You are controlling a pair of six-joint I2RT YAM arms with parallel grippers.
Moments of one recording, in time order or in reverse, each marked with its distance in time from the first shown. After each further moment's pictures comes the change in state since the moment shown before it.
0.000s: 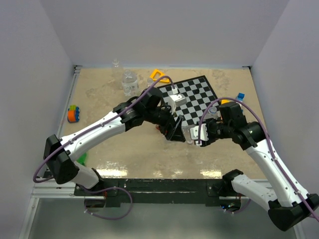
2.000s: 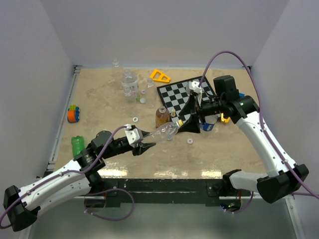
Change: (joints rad) left arm -0.002 -0.807 -0.872 0.578 -0.332 0.363; right arm -0.059 0.316 0.303 0.124 -0.498 0.854
